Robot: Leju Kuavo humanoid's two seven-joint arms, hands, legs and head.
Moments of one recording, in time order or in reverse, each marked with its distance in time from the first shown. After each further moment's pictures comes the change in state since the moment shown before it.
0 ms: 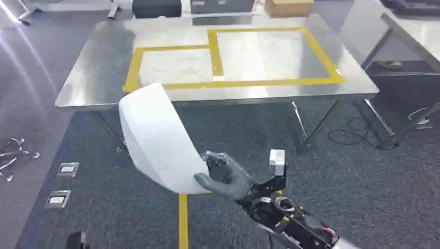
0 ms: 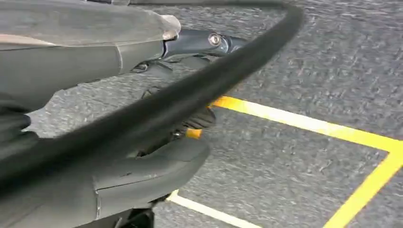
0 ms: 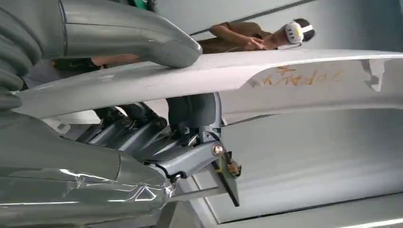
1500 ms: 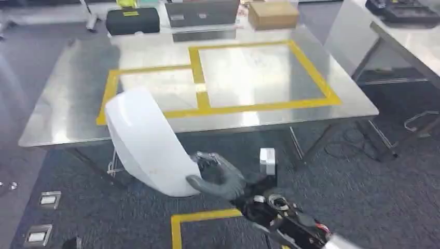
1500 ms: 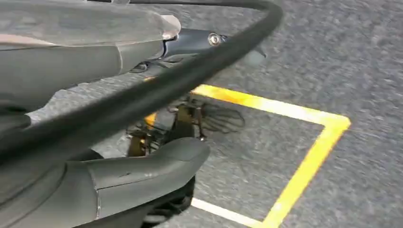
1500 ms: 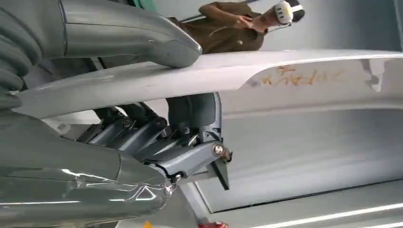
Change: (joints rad) left arm -0.003 0.005 -0.006 0.000 -0.005 0.005 0.001; right arm 0.009 -0.003 -0.008 -0.014 0.006 0.003 0.009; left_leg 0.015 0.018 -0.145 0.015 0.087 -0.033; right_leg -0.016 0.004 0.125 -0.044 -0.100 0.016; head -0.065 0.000
